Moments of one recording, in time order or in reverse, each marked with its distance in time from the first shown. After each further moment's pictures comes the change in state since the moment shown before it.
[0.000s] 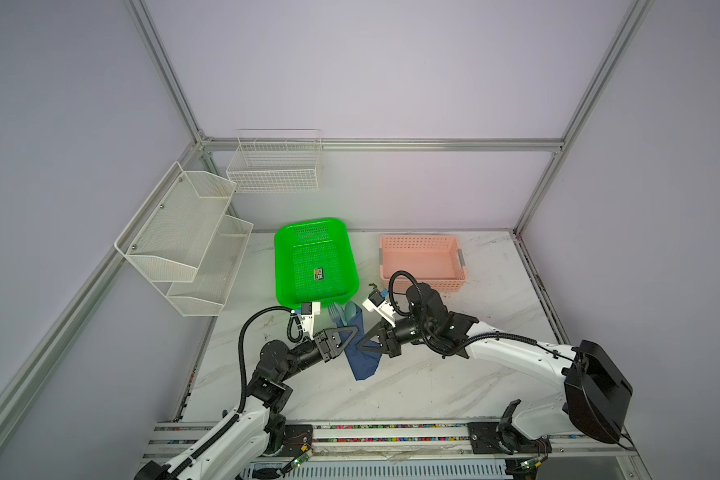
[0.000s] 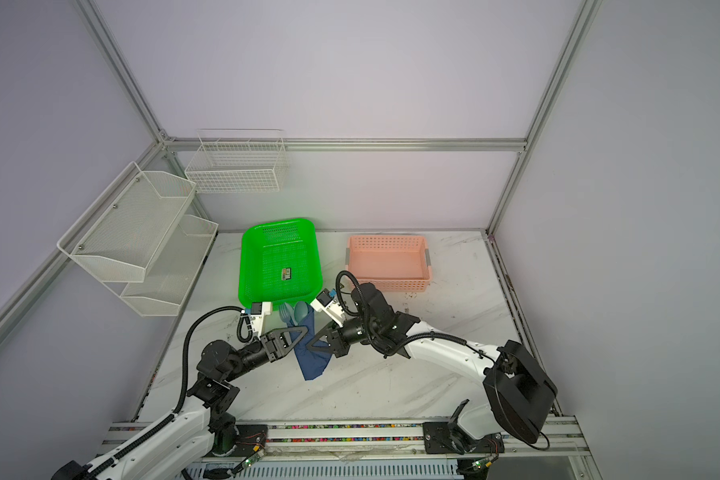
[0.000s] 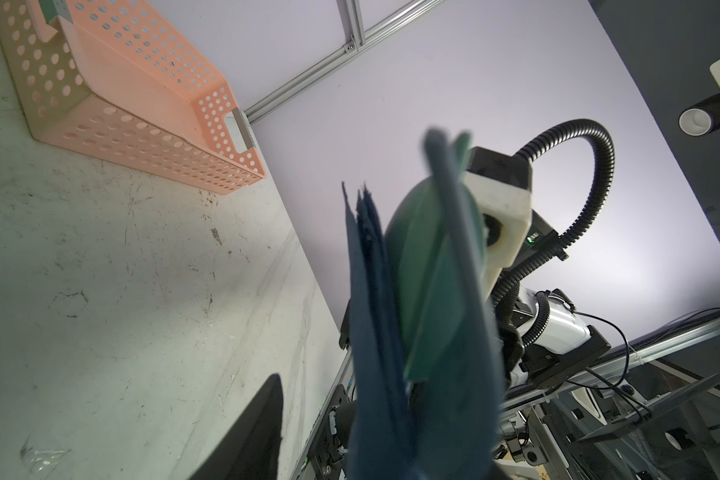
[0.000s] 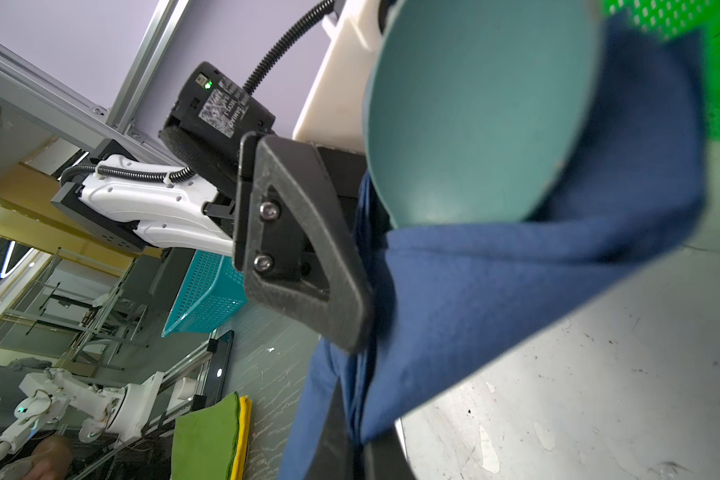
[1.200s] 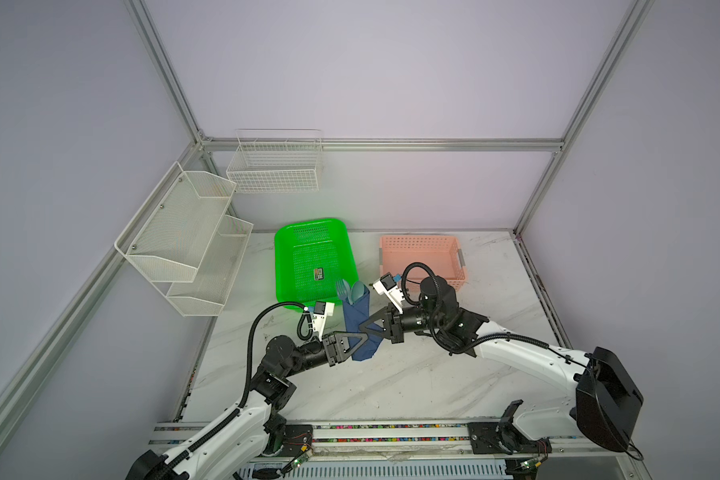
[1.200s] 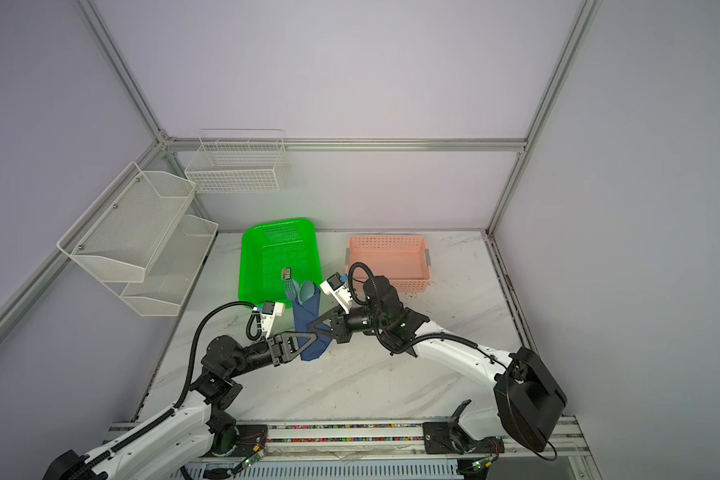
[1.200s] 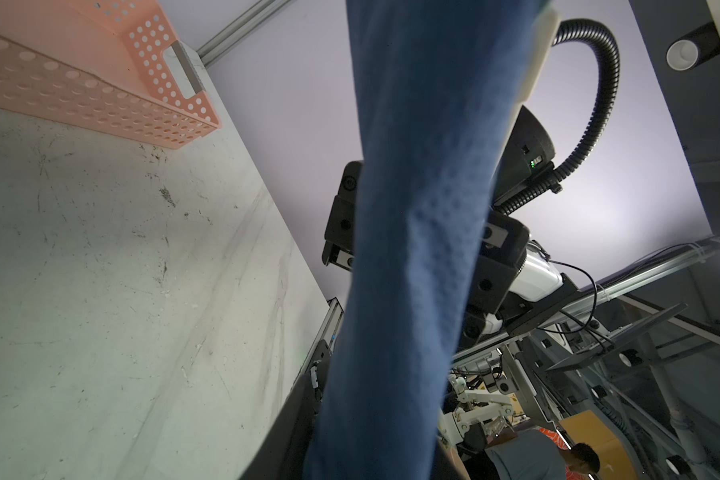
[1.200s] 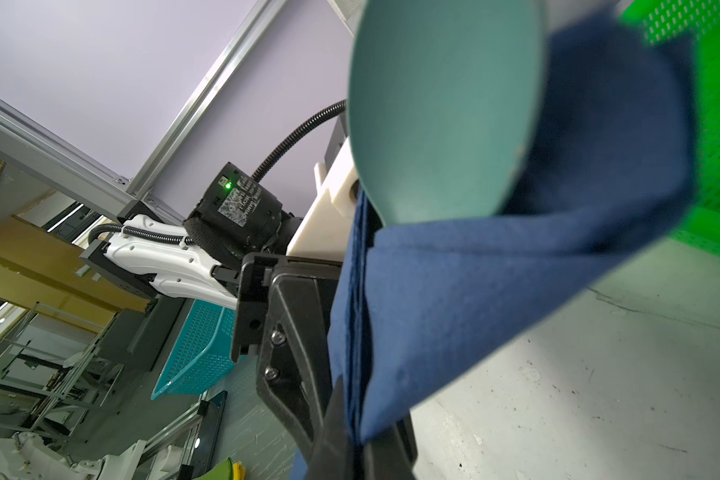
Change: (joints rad) left arm -0.089 0.058 0.066 -0.024 0.085 0.023; right arm -0.048 -0.041 -0.009 0.142 0.042 0.119
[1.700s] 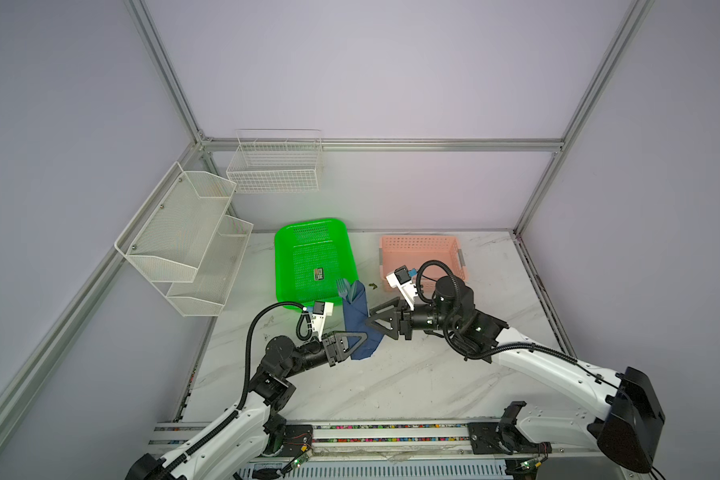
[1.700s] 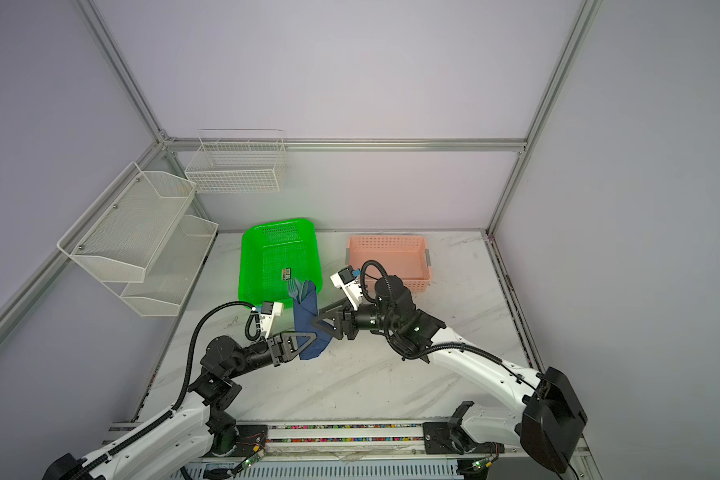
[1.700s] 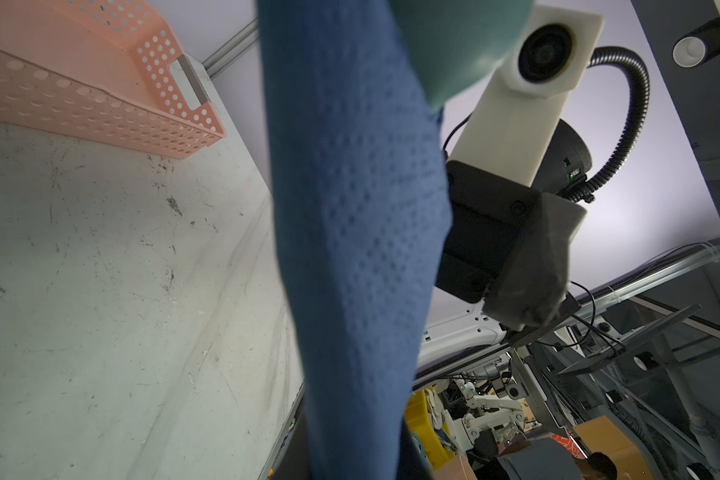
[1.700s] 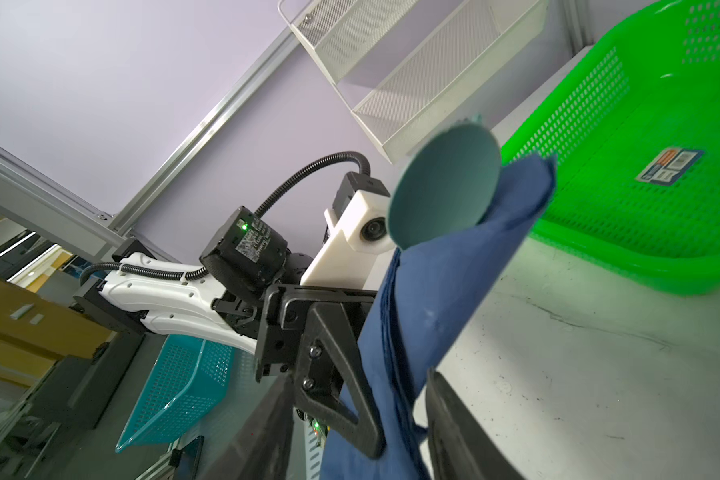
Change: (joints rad) left arm -0.001 -0.031 0.004 -0.043 -0.034 0.040; right arm 0.000 -0.194 0.011 -0.134 0.196 -0.003
